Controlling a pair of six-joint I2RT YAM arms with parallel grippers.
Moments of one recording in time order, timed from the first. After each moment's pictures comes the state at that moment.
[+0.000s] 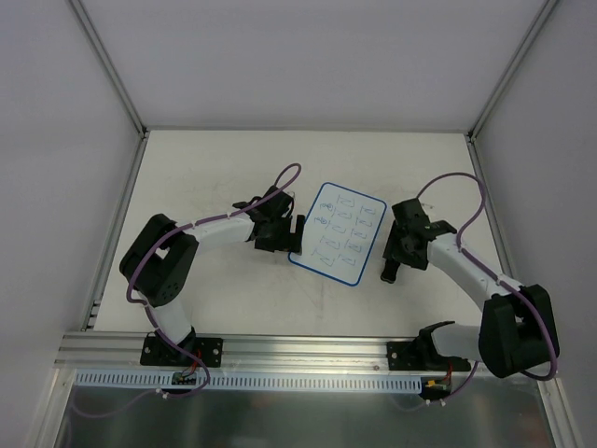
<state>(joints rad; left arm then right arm) -0.66 1.75 1.05 -0.38 0.07 -0.50 0.33 1.28 0.77 -0.69 0.28 0.59</state>
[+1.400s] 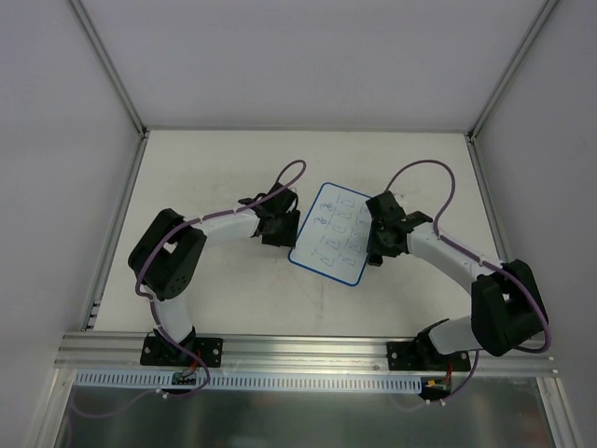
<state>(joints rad) -0.66 1.81 1.11 -0.38 -0.01 -0.48 0.47 1.40 0.83 -0.62 0.25 0.63</state>
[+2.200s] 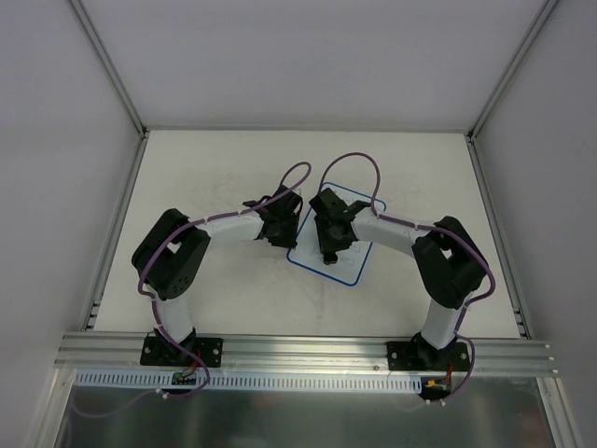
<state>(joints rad) -0.69 1.83 1.11 -0.36 -0.02 -0.50 0.74 1.80 1.15 -0.54 0.15 0.50</state>
